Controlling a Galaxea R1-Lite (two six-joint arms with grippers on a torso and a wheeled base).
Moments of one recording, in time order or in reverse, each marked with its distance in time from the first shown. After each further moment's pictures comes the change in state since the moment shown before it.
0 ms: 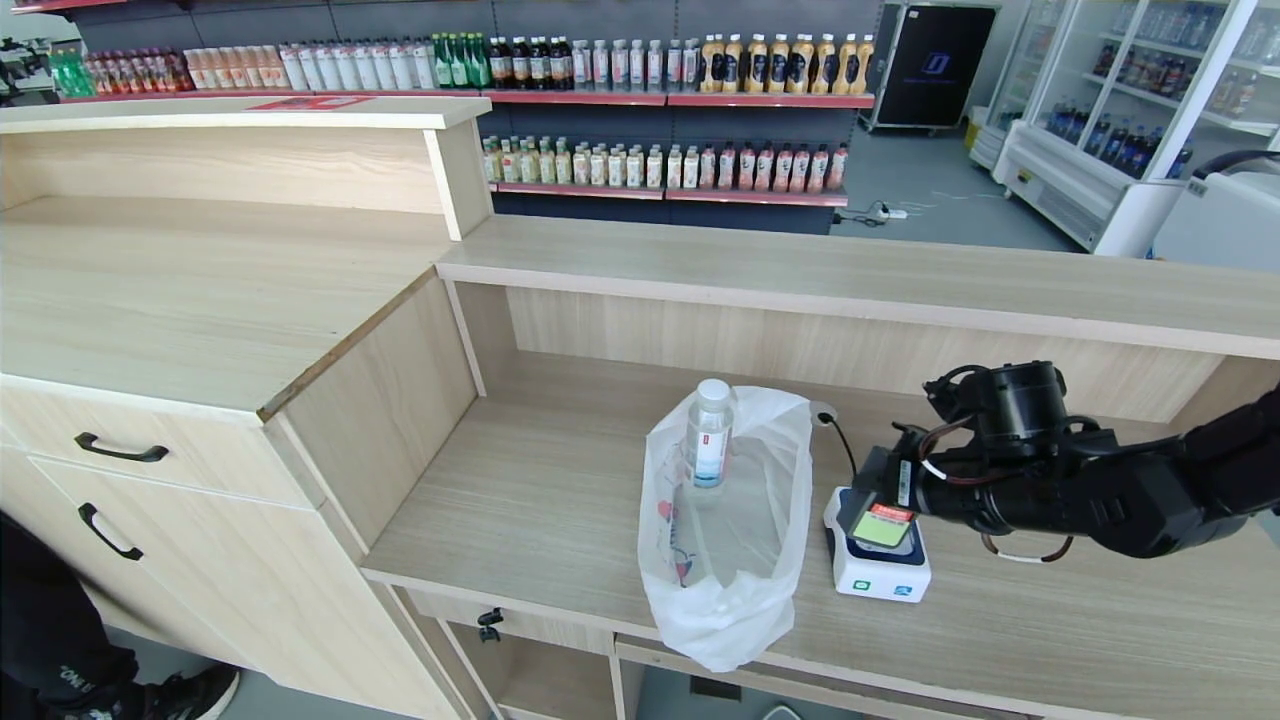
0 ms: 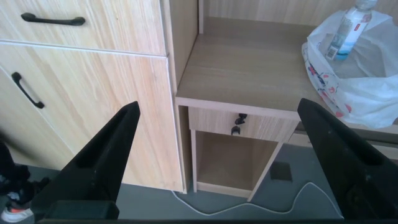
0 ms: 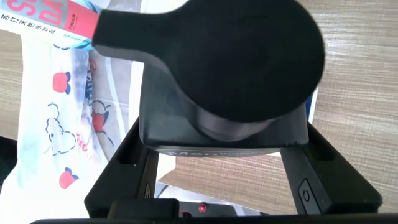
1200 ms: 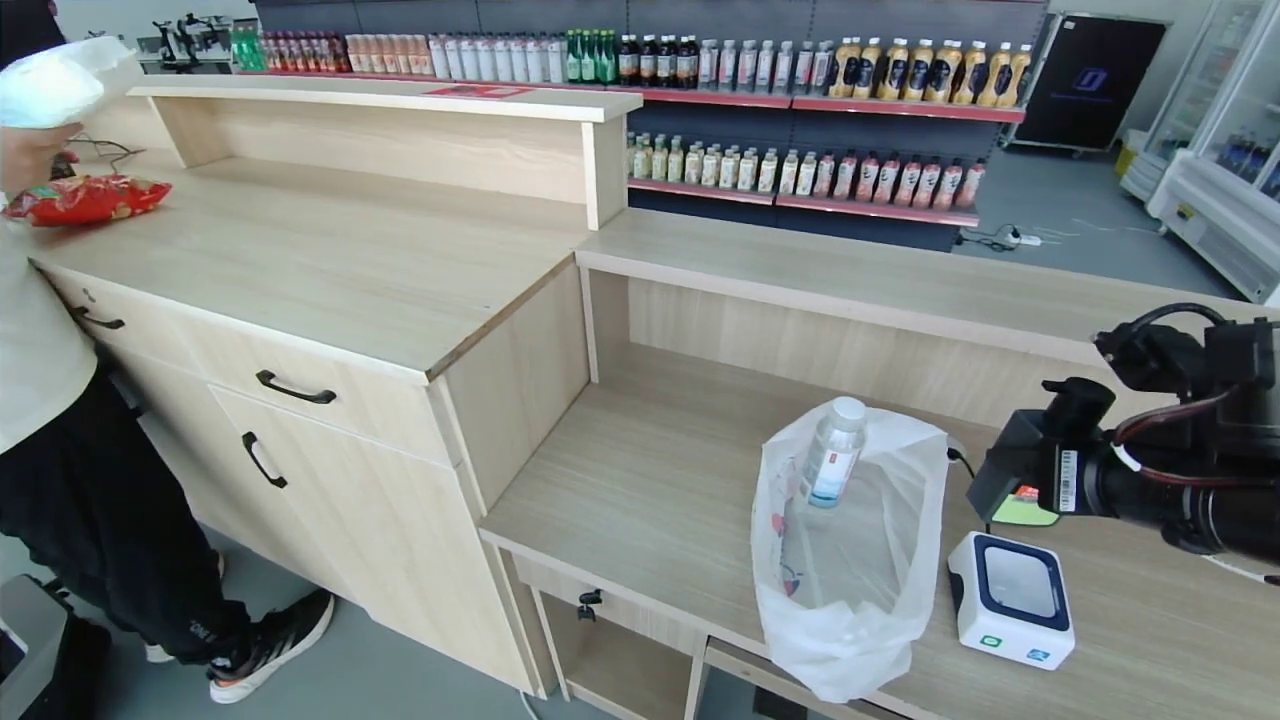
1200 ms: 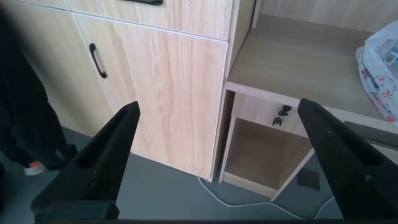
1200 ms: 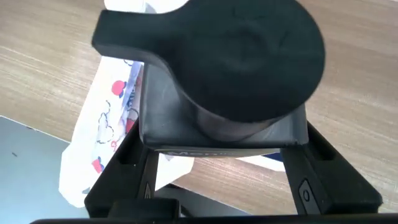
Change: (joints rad) left arm 0.000 0.000 0.000 0.000 0.000 0.000; right arm -0.017 -0.482 0.168 0.125 -0.220 -0.222
